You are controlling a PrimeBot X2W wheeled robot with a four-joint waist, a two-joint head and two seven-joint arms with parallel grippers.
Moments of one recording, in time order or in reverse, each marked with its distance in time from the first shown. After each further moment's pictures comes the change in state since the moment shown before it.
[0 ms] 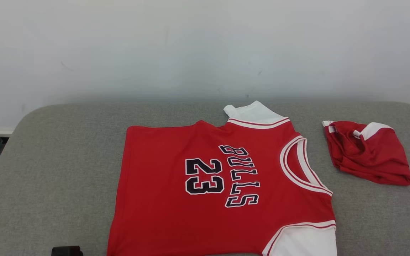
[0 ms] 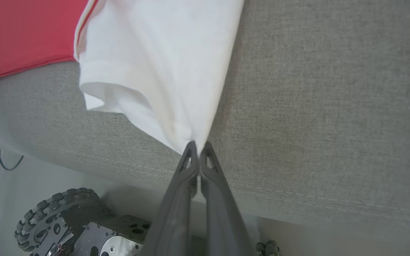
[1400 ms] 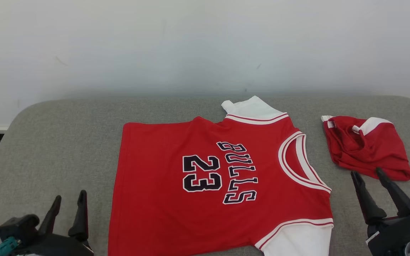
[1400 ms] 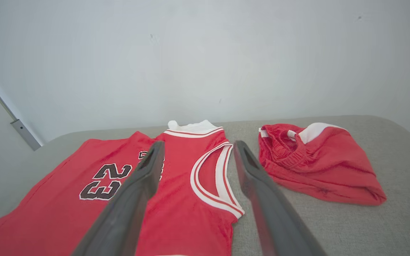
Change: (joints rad) left arm 0.012 0.013 0.233 -0.255 0.067 0.160 -0.235; right arm -0.144 -0.010 -0.251 -0.181 -0.173 -0.060 -0.323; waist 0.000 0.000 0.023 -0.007
